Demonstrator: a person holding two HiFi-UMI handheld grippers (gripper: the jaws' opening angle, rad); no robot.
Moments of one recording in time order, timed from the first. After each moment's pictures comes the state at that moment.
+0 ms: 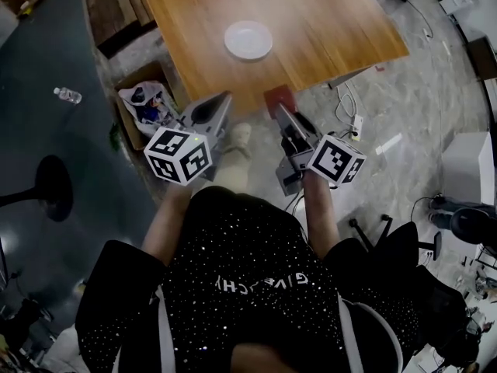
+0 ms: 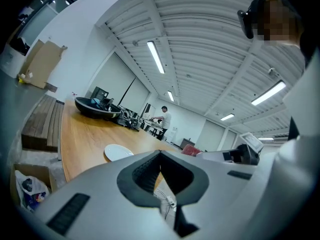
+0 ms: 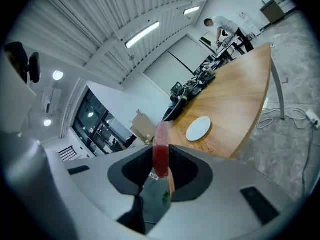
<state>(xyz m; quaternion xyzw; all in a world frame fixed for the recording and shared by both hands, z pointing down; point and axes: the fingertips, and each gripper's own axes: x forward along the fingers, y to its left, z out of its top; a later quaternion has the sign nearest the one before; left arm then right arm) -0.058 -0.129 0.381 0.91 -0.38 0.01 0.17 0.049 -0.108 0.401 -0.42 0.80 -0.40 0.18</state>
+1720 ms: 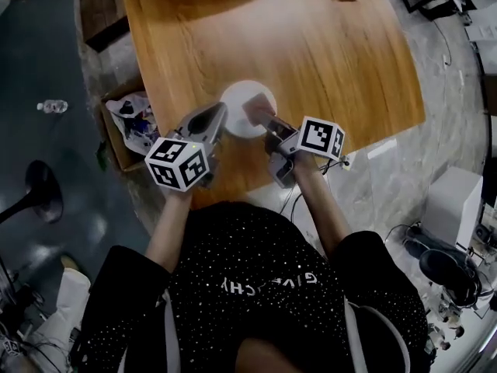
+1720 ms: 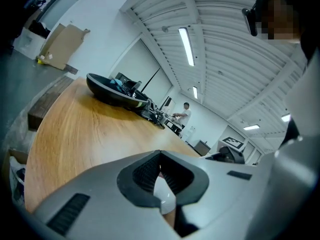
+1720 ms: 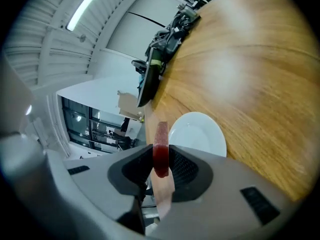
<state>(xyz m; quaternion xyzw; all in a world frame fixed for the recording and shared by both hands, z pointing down) -0.060 -0.396 0.431 0.85 -0.45 0.02 0.28 0.022 -0.401 0.480 -0.30 0.73 -0.62 0.05</state>
